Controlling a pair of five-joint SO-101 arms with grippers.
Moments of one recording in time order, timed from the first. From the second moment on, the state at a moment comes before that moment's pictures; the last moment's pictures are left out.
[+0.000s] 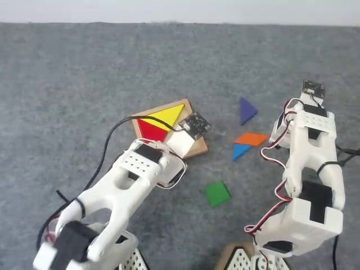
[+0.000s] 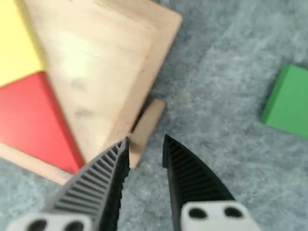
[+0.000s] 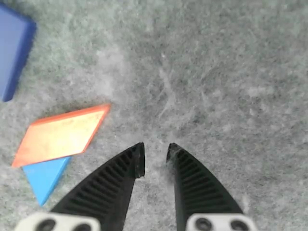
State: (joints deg) left arm 21.7 -13.8 53.5 50.1 -12.8; right arm 12.0 7.0 21.5 61.9 -6.1
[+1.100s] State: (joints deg) left arm 19.0 -22.8 52.3 54.5 -16.8; right arm 12.0 7.0 21.5 61.9 -6.1
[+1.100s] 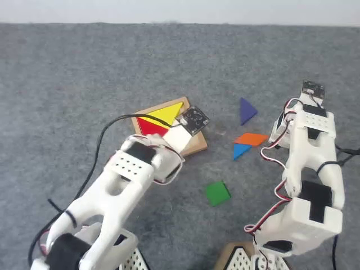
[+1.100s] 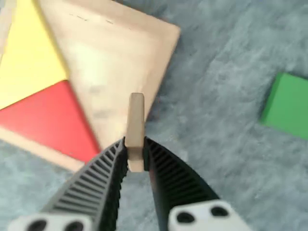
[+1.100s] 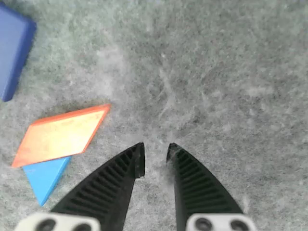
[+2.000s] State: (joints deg) left arm 14.9 1.2 33.4 59.0 -25.9; right arm 12.0 7.0 21.5 61.9 -6.1
